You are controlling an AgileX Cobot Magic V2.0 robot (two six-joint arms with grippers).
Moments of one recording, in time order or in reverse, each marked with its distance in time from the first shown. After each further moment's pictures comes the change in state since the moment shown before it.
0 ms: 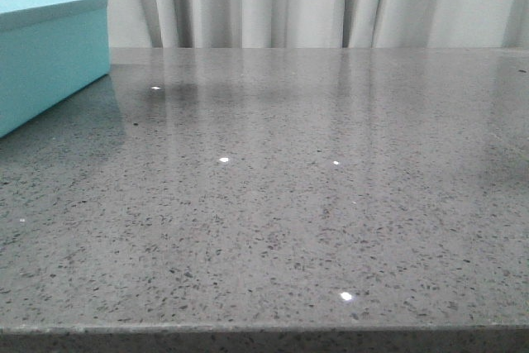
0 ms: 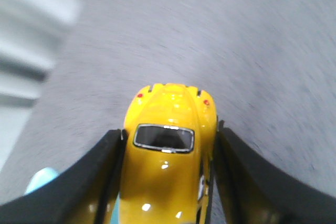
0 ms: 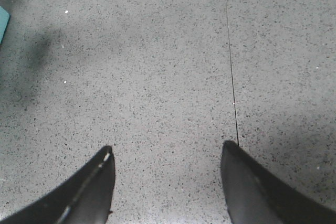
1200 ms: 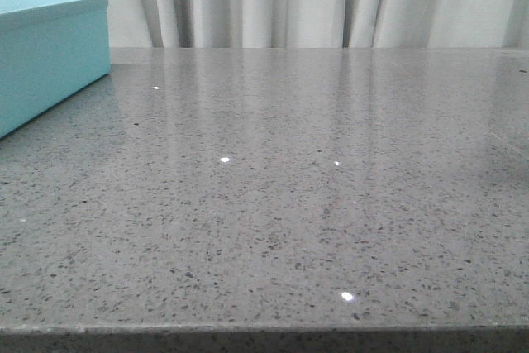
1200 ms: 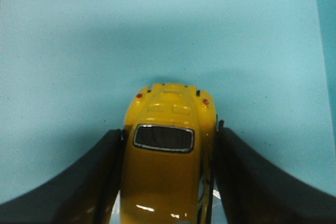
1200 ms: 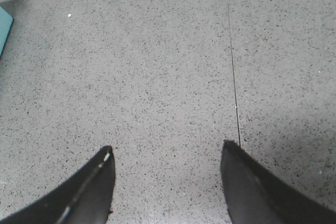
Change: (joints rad) left arm 0.447 -0.008 0.422 0.019 -0.096 -0.566; right arm 0.000 0.000 0.001 0.000 -0.013 0.000
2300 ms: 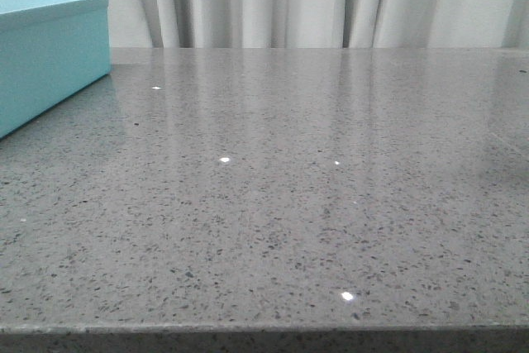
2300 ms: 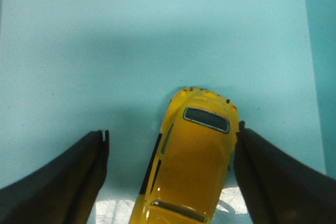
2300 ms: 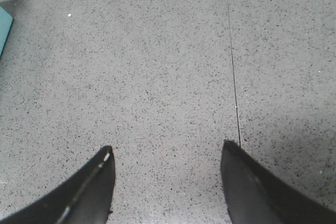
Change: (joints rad) left arm 0.000 -0.015 0.000 -0.021 -0.023 0.000; right arm 0.000 0.000 0.000 0.000 -0.002 0.000
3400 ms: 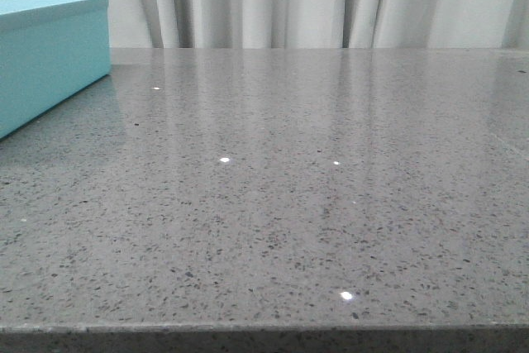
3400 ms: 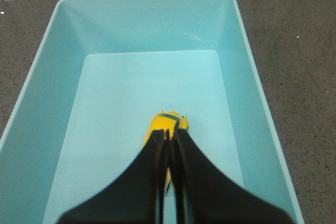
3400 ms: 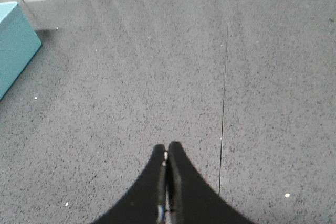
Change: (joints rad) left arm 0.000 -0.663 0.370 -0.090 -0.184 0.047; right arm 0.000 -0.317 0.291 -0.051 -0.247 -0.131
